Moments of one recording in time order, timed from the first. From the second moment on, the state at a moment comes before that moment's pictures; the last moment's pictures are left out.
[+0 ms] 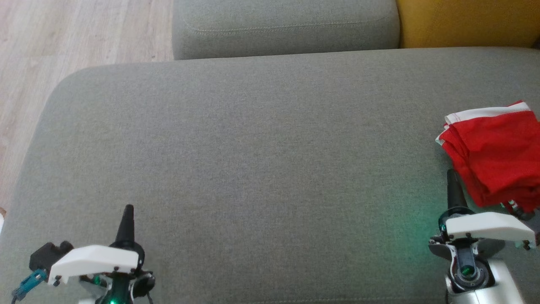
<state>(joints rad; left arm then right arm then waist) -0.03 0.03 0.00 0.33 -1.10 -0.05 -0.02 -0.15 -0.05 -0.04 0.42 1.08 0.13 -0.02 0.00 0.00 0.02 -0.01</state>
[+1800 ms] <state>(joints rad) -0.05 0.03 0.08 0.28 -1.60 -0.12 0.10 -0.09 -0.05 -0.13 0.29 1.60 0.13 0.11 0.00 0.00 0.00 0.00</state>
